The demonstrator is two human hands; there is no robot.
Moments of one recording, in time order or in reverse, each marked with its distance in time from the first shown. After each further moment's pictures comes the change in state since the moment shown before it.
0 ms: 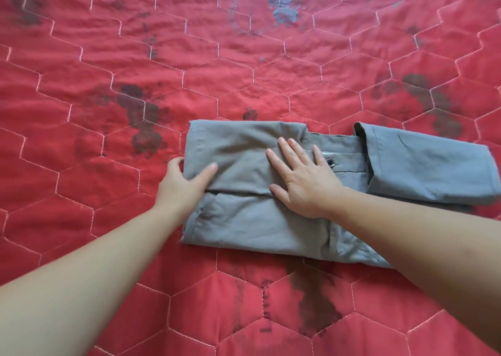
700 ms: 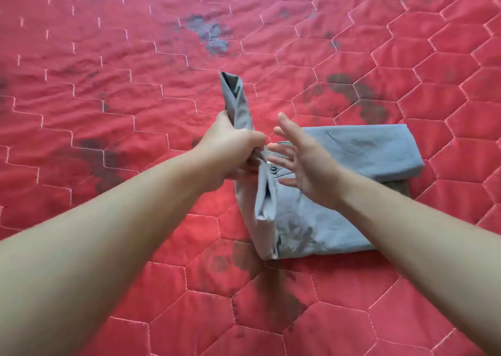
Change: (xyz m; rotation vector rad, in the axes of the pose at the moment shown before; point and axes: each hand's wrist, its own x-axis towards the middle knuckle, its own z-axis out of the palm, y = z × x) left_hand -0.089 0.209 0.058 -0.194 -0.528 0.146; right_hand -0.073 0.055 -0.091 1.887 0.060 0.460
